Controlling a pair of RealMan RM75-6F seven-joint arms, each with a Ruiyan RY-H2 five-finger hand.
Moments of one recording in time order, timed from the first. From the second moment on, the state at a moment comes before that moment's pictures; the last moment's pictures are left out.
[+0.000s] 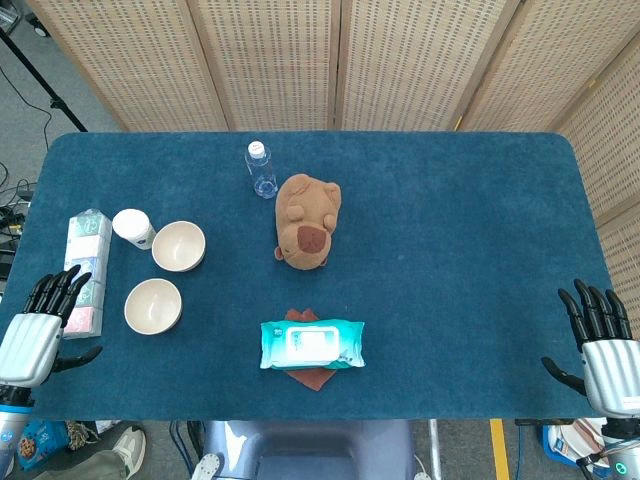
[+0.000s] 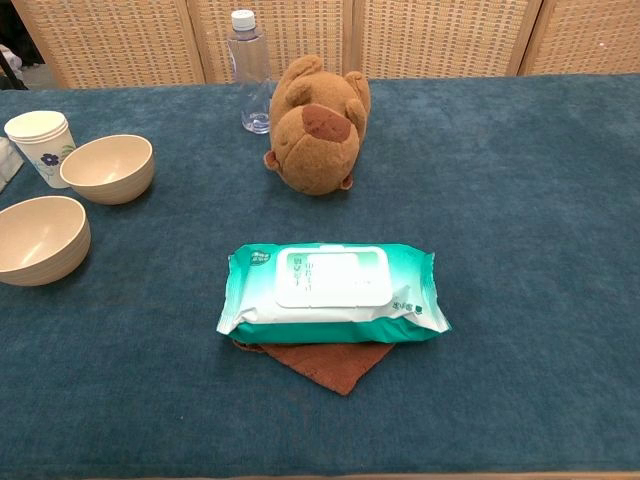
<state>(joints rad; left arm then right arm) -0.13 -1.12 -0.02 -1.68 1.56 1.46 0.01 0.10 -1.17 -0.03 -1.50 -1.57 1.73 -0.03</state>
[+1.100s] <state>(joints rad) -0.52 -1.22 -0.18 -1.41 1.31 0.92 -0.10 0.08 -1.18 0.03 -1.49 -1.57 1.64 0.01</state>
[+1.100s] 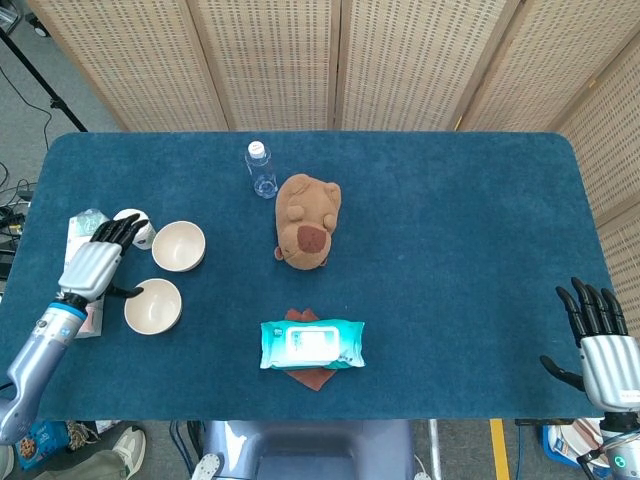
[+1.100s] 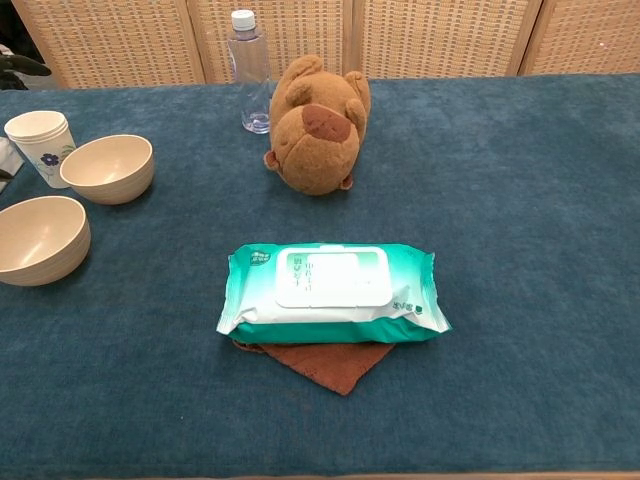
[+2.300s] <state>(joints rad) -0.70 -1.42 -0.20 -1.34 0.87 0.80 0.24 0.06 -1.17 0.05 -1.48 -1.57 1.60 0.05</state>
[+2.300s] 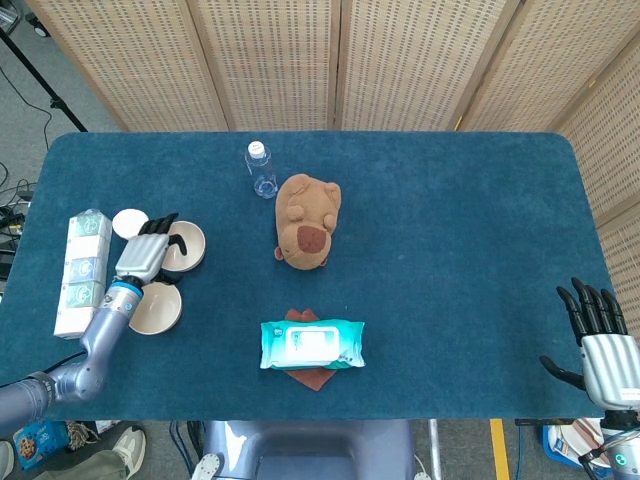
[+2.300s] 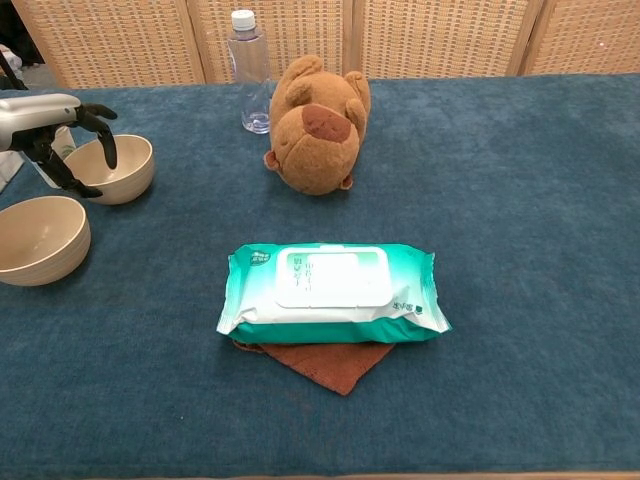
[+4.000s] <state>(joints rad) -0.44 -1.28 0.02 -1.45 1.45 1.23 -0.09 0.05 -1.17 0.05 -1.49 -1.59 1.59 0.06</state>
